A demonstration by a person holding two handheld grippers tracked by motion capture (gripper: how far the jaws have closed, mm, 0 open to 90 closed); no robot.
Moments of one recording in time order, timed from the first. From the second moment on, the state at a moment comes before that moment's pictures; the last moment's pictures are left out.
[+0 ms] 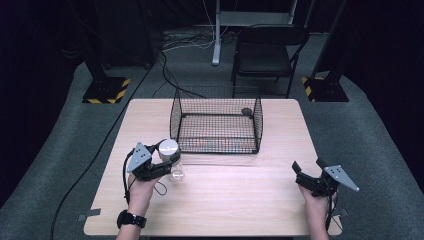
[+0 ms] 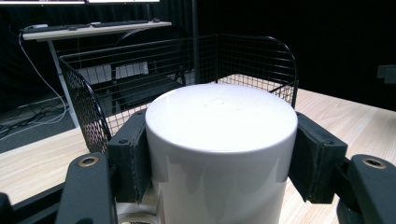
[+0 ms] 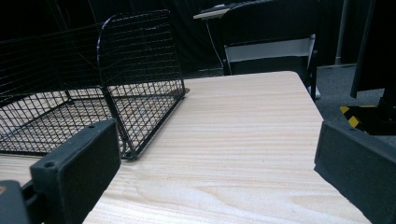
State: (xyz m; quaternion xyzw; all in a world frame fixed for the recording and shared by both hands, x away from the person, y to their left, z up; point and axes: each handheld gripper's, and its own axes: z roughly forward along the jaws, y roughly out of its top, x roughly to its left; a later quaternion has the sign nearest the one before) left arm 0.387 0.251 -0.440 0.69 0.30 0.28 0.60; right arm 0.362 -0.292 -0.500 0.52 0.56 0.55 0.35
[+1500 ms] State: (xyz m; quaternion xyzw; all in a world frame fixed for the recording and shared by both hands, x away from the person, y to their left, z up) left arm 0.381 0.254 -0.329 0.69 0.26 0.28 0.62; right arm 0.363 -0.292 -0.502 0.52 0.56 0.55 0.34
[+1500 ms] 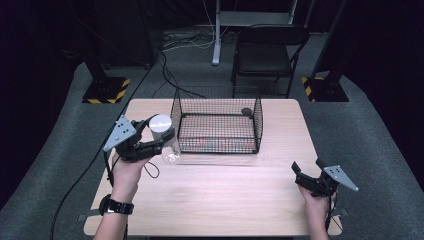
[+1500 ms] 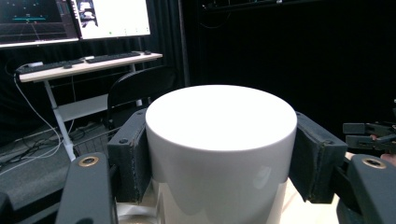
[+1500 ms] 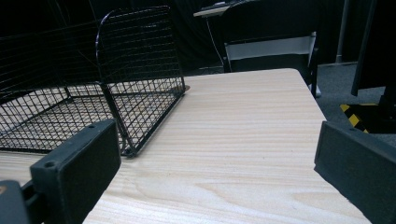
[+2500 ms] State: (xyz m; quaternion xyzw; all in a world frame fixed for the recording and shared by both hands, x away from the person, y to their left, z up) left arm 0.421 0.221 -0.314 0.68 0.26 0.29 0.62; right arm 0.362 -0.293 -0.501 0.52 0.55 0.55 0.34
